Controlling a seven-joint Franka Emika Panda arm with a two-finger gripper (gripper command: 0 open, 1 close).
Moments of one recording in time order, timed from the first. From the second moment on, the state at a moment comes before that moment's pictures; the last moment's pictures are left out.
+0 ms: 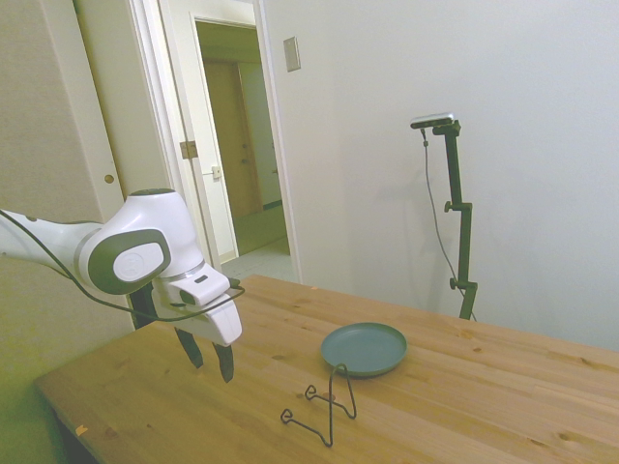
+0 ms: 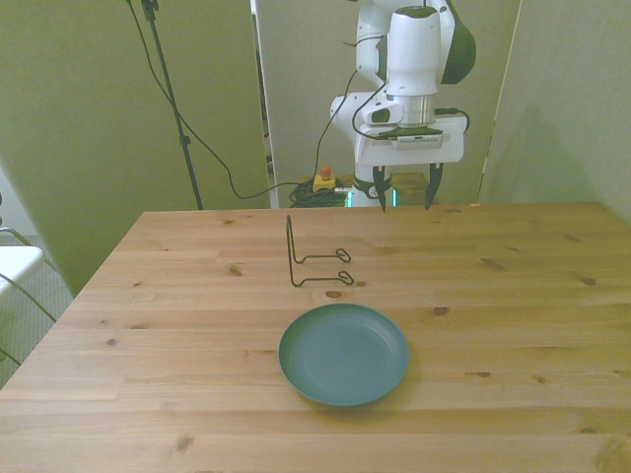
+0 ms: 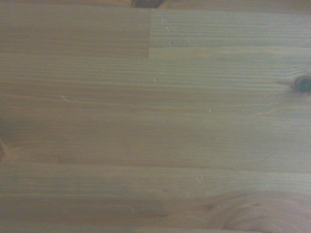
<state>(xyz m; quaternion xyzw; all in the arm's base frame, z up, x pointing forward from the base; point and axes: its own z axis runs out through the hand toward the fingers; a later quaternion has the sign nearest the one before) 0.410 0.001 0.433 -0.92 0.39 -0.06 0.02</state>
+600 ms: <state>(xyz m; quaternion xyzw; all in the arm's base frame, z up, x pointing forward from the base) 0.483 -0.064 0.496 -0.88 0.46 -0.12 0.02</state>
